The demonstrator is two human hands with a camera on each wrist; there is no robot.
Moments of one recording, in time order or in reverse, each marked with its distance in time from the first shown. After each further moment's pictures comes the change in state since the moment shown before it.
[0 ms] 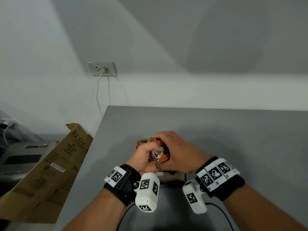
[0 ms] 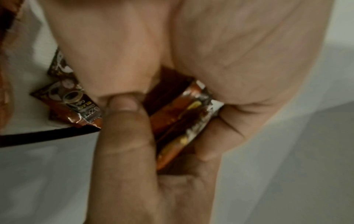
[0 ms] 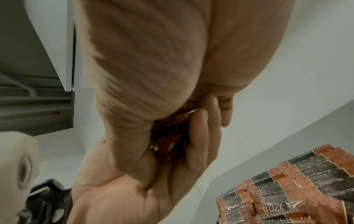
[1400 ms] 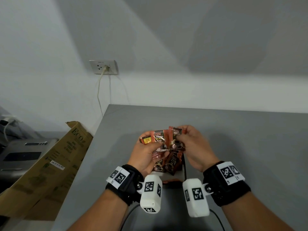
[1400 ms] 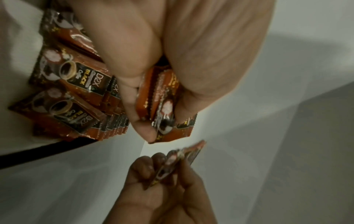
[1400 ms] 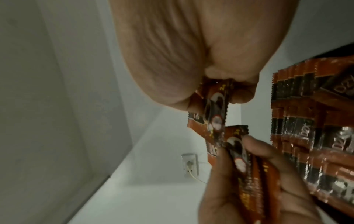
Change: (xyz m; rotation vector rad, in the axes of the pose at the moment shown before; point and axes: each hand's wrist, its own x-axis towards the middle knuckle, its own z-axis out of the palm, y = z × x) left_hand 0.007 -0.004 -0.001 0.094 0.217 0.253; right_hand 0.000 0.010 -0.004 1.144 0.455 0.566
